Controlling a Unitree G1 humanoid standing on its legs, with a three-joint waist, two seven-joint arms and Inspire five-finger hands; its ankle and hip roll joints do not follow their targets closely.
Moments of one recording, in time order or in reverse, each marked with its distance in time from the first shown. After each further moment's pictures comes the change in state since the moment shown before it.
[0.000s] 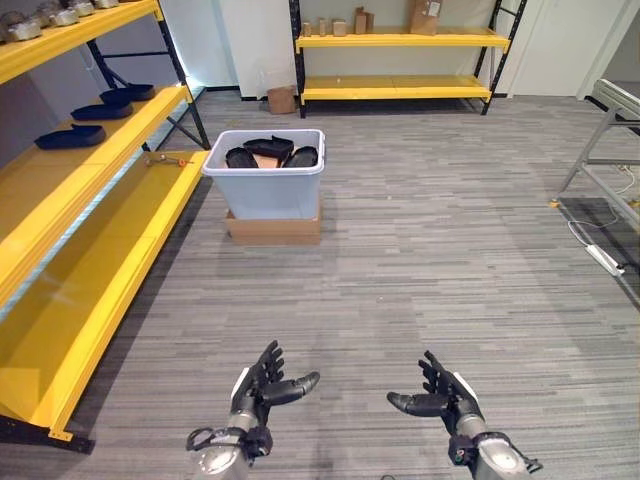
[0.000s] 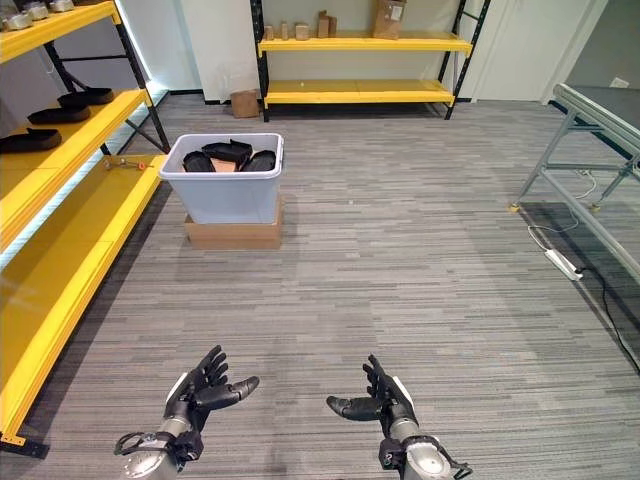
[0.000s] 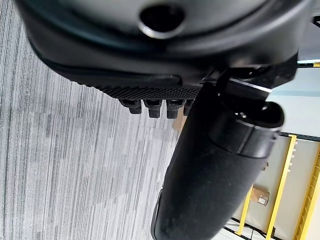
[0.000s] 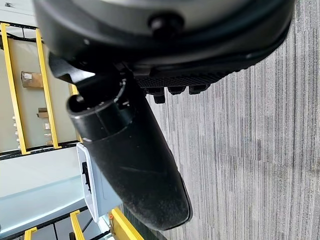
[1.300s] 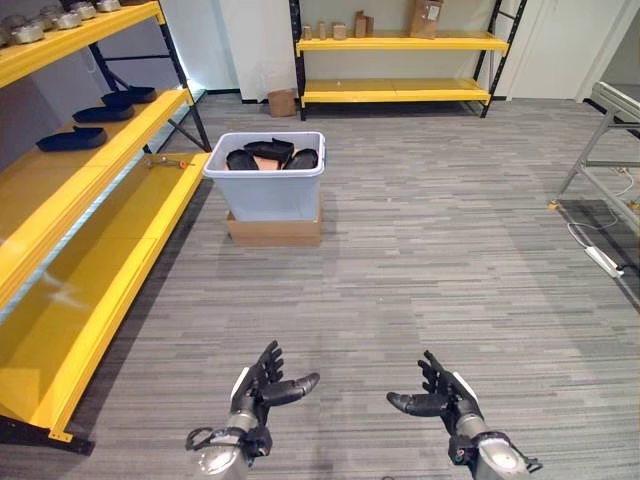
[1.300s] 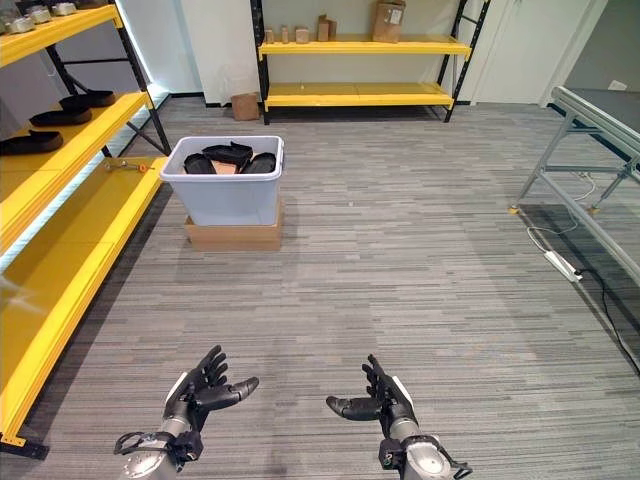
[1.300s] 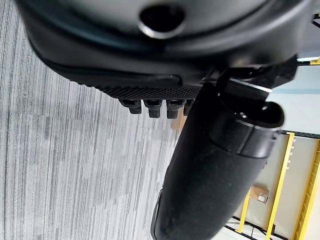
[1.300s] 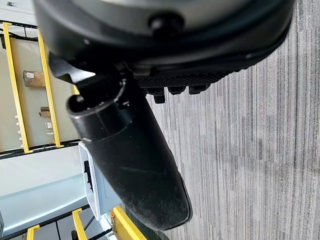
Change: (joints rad) left arm 0.000 0.002 0.001 0.000 0.021 0.000 0.000; right arm 0.000 0.000 0.000 0.000 0.000 0.000 0.005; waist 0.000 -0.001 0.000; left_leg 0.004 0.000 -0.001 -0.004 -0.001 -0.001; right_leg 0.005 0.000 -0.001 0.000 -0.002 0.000
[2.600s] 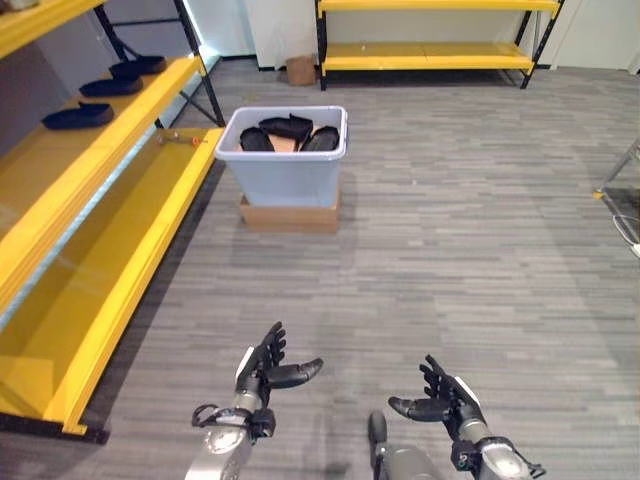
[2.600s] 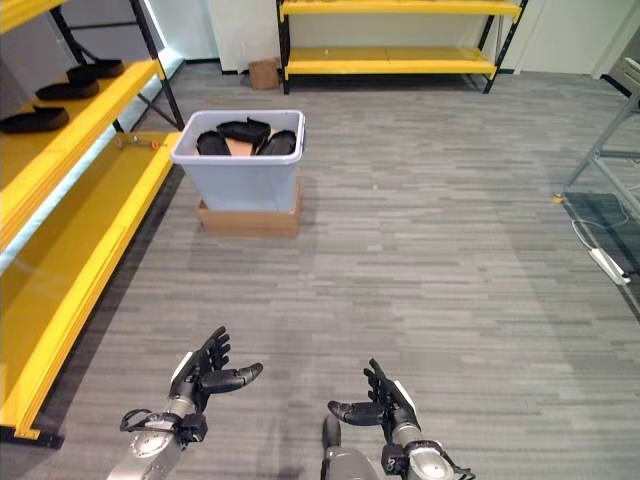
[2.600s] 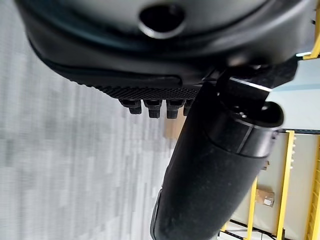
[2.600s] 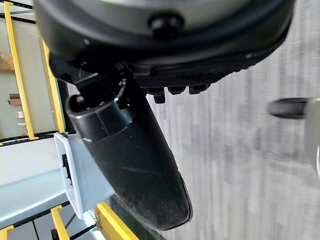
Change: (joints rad) left arm -0.094 -0.001 -0.012 0.025 0.080 -0.023 -0.001; right arm 0.026 -0.021 -0.012 -0.001 0.005 -0.004 0.012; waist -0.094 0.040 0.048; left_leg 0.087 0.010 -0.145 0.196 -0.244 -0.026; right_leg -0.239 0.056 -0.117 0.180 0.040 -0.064
